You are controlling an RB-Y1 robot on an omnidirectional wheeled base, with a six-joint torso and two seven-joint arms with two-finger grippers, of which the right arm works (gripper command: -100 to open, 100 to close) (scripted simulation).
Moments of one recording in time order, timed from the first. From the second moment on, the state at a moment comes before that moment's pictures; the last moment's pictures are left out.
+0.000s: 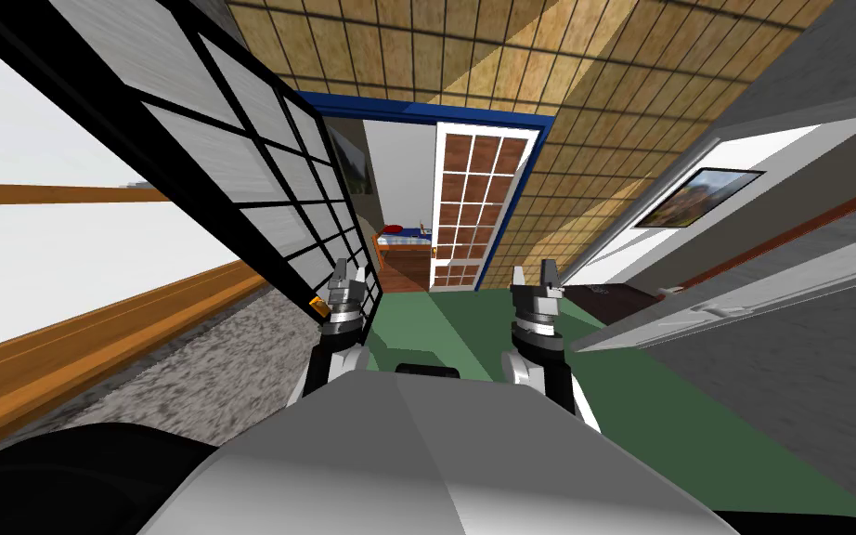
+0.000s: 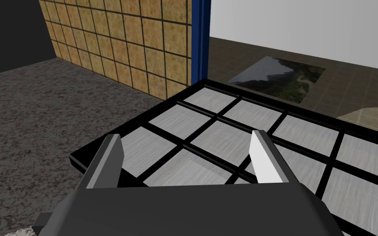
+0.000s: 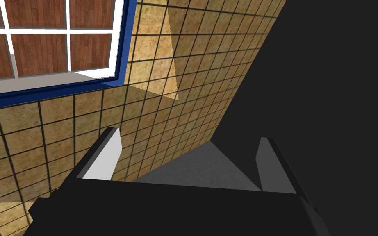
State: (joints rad) arm 0.47 -0.03 0.01 -2.36 0.07 -0.50 -0.03
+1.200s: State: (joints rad) arm 0.48 -0.08 -0.03 -2.14 0.12 -0.59 0.18
